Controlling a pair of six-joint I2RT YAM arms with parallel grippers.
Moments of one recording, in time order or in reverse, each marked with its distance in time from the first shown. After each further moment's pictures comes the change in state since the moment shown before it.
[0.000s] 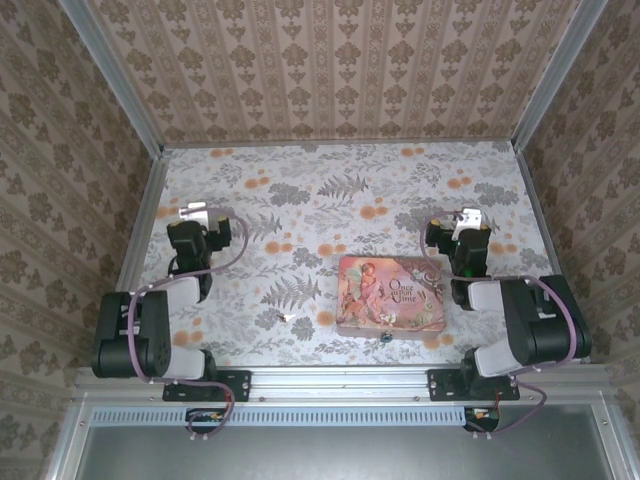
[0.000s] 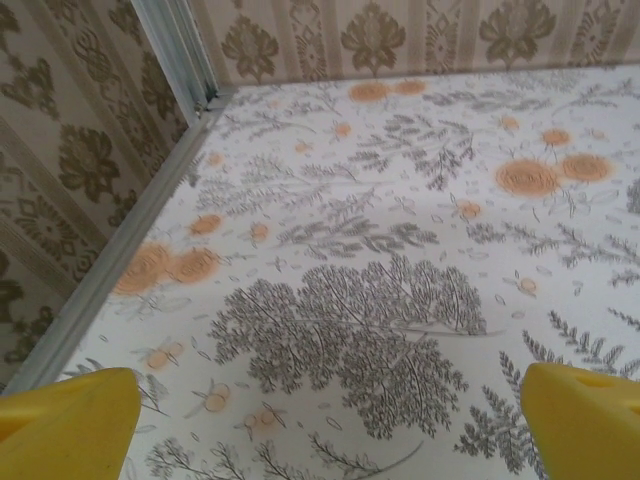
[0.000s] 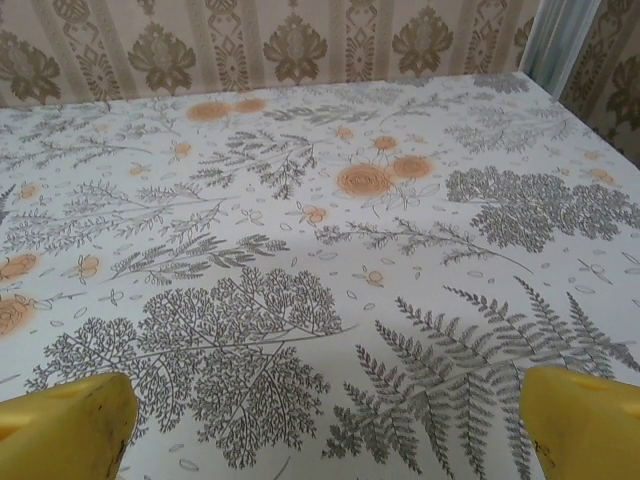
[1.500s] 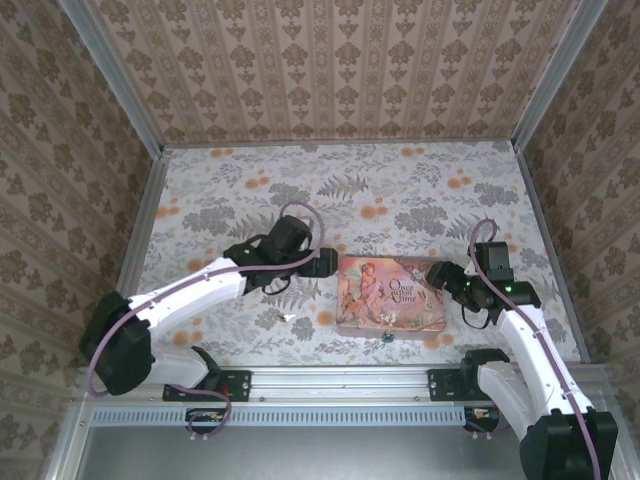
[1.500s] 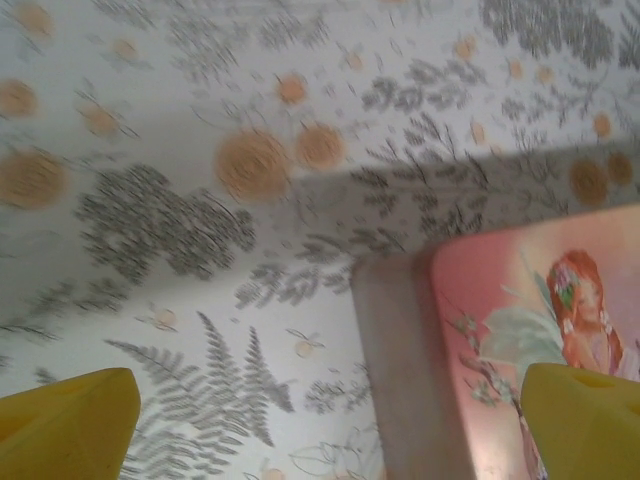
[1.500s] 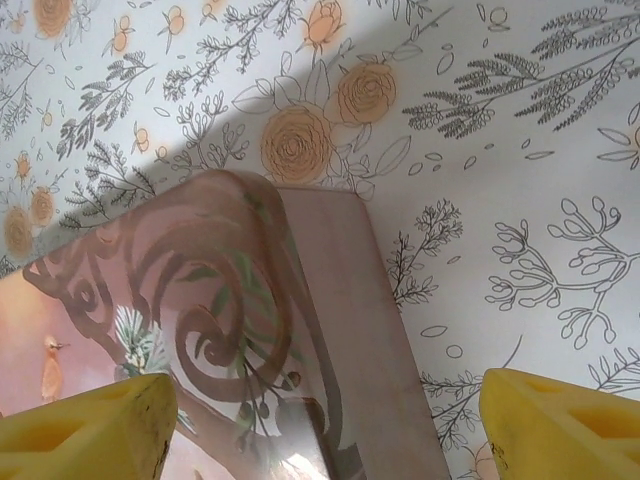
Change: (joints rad) left arm -0.811 -0.026 0.470 -1.013 0.174 -0.684; right arm -0.038 -0.636 0.211 -1.533 -0.446 0.512
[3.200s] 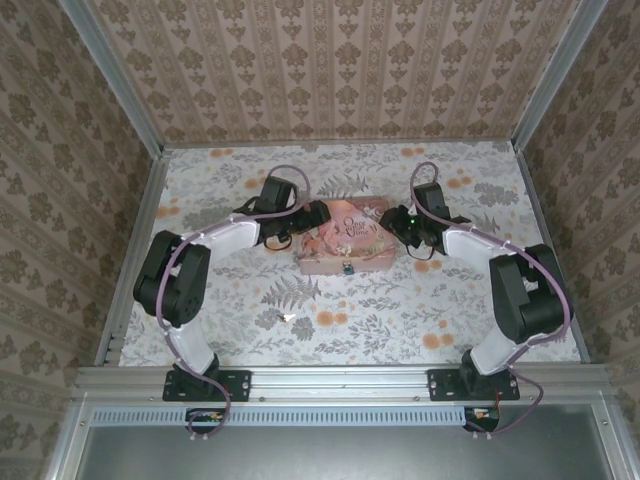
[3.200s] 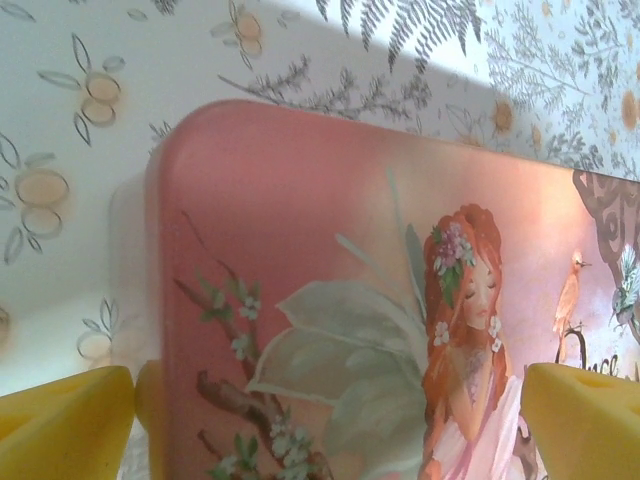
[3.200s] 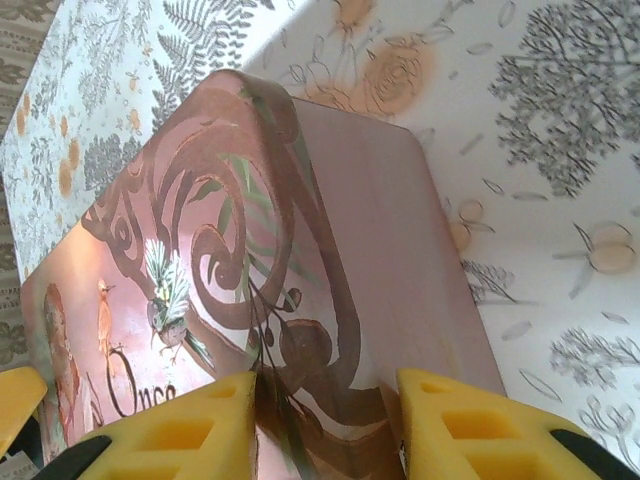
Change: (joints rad) left arm 0.351 0.447 0.217 0.275 0.317 -0.119; right arm 0.250 0.838 0.386 0.656 -0.066 0.278
